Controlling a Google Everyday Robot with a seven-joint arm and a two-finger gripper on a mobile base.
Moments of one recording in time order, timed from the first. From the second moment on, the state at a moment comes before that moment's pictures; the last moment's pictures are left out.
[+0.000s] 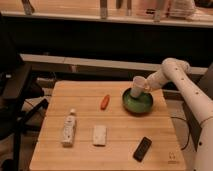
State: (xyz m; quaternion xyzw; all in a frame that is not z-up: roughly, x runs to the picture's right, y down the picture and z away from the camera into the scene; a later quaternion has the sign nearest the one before) arm 0.271 0.012 0.891 -0.14 -0.21 -0.26 0.93
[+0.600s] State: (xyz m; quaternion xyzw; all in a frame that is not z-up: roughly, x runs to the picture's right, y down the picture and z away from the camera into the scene) arm 0.271 0.013 0.894 -0.14 -0.21 -0.26 0.93
